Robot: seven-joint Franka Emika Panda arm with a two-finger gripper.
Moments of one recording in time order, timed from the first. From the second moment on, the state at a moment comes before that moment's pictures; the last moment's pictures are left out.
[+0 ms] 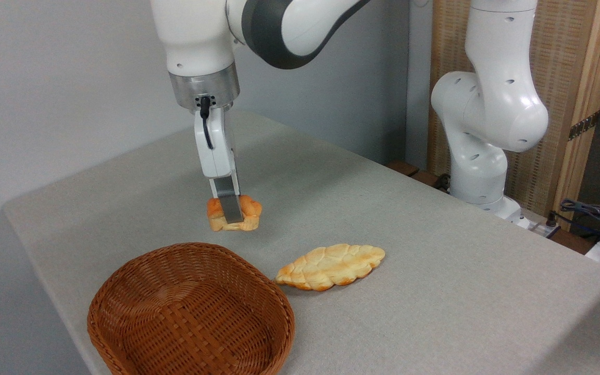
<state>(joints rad) -0.23 -0.07 0.07 -1.92 -0.09 1.86 1.20</state>
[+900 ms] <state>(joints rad) -0.22 0.12 0.13 -1.88 -0.11 2.21 0.76</state>
